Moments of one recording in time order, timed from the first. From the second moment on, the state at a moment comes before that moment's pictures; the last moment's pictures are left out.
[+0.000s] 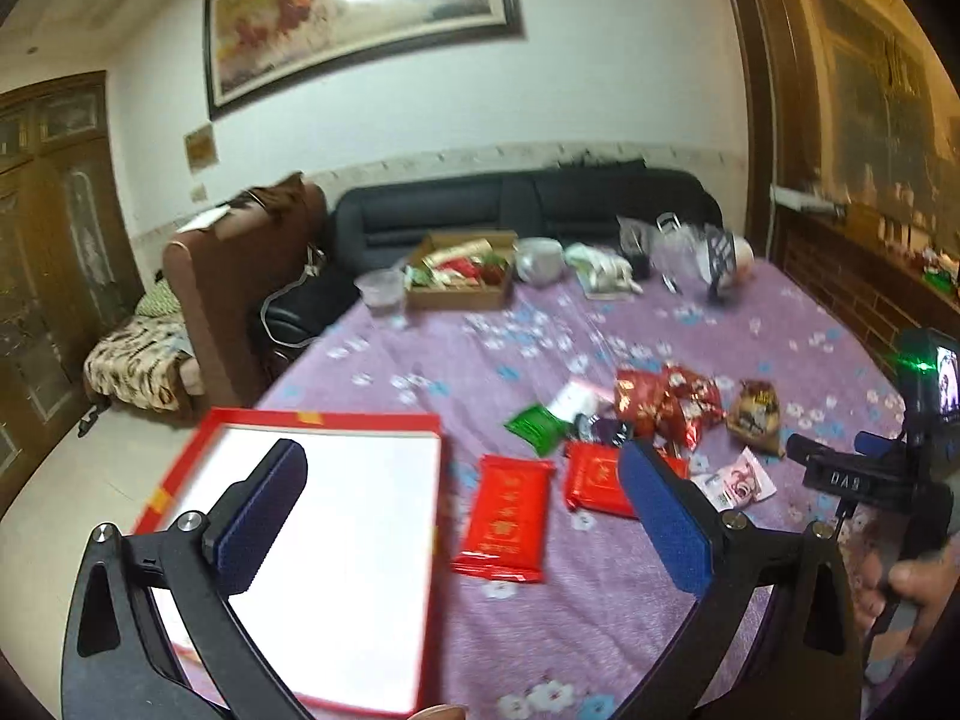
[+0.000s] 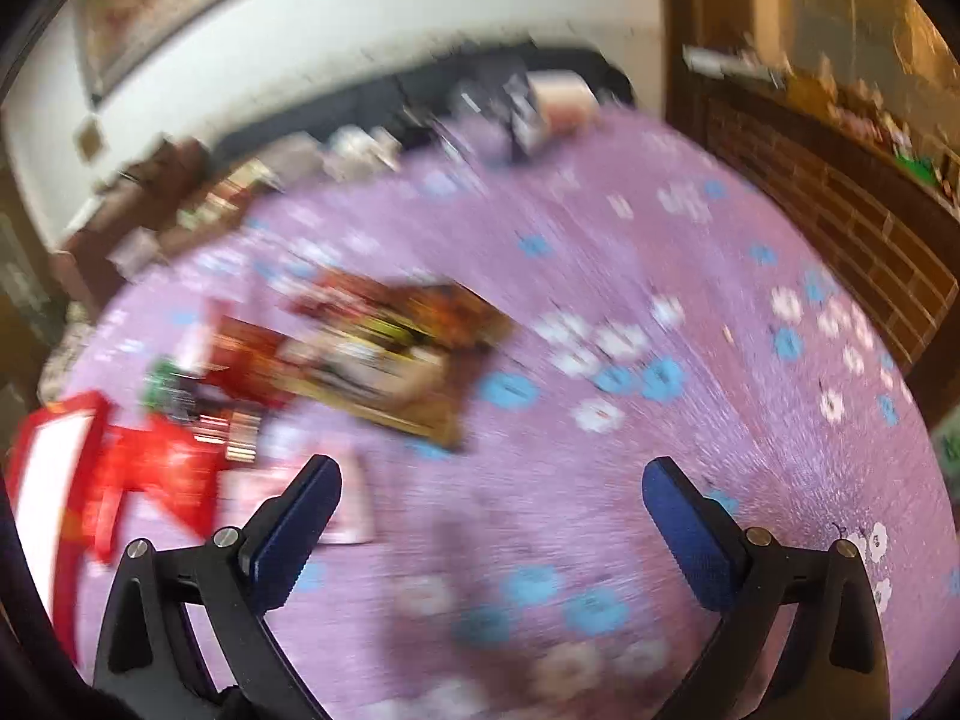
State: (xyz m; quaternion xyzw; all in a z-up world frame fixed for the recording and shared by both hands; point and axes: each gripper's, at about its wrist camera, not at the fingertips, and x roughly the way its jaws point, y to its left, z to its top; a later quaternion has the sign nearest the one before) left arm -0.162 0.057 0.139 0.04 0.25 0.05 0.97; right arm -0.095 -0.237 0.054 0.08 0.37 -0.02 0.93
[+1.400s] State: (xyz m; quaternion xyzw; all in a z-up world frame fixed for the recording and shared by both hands) left arm -0.159 0.121 0.118 0.02 0.30 0.09 0.95; right arm -0.112 -0.175 0.051 0.11 0.36 0.06 0.93
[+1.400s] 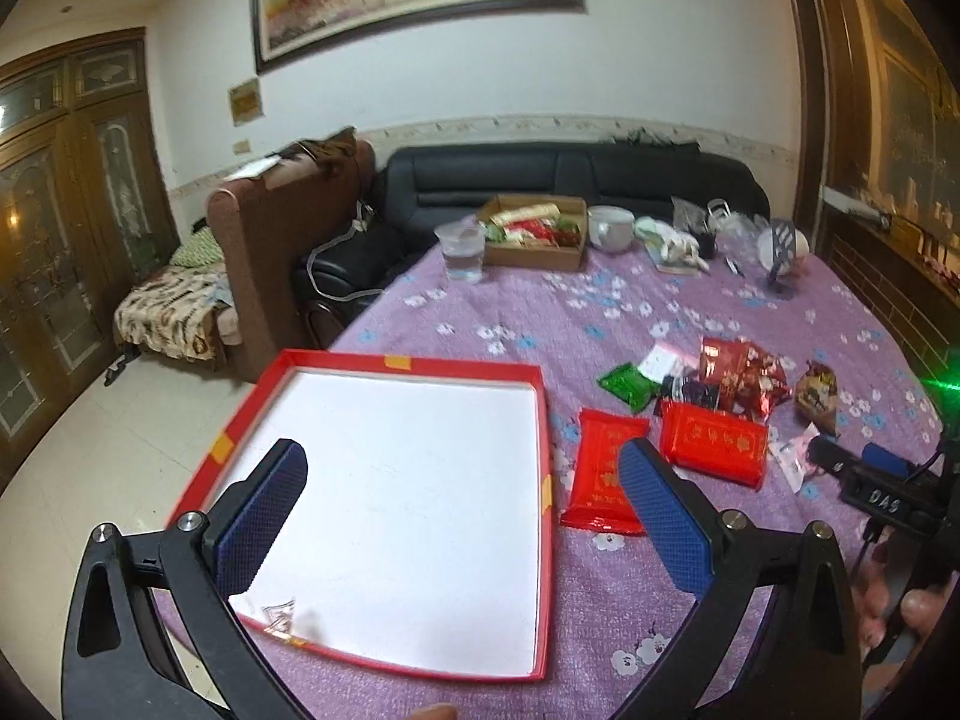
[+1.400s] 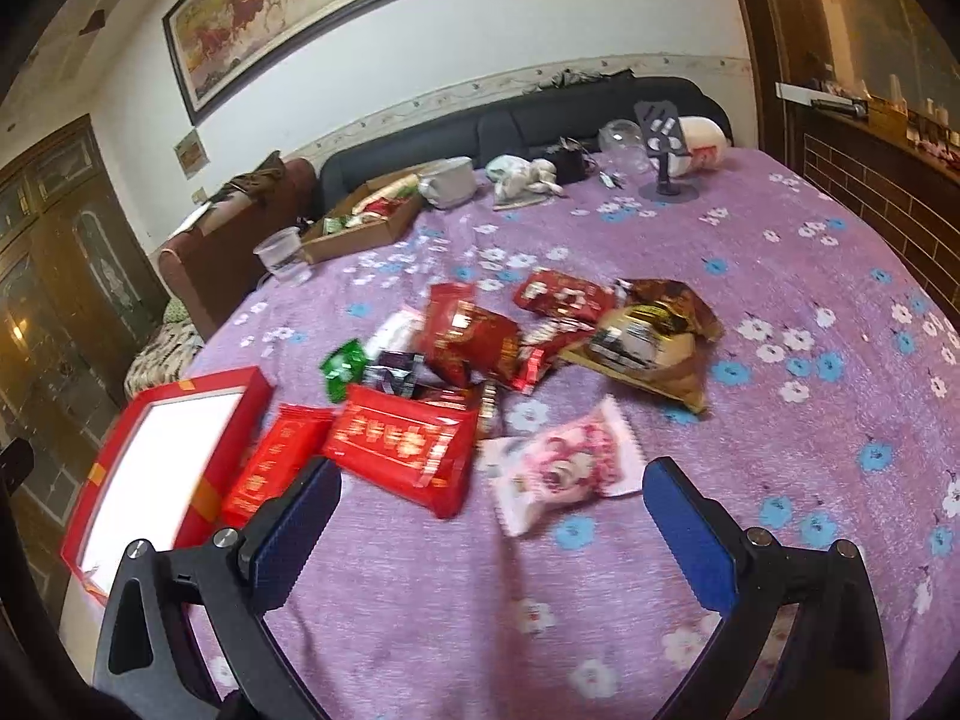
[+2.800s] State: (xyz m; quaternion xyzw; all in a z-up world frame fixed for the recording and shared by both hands) left arm -0.019 0.042 0.013 0.13 0.49 -0.03 0.86; right arm -0.056 -0.193 0.010 0.04 0.43 0.03 0.90
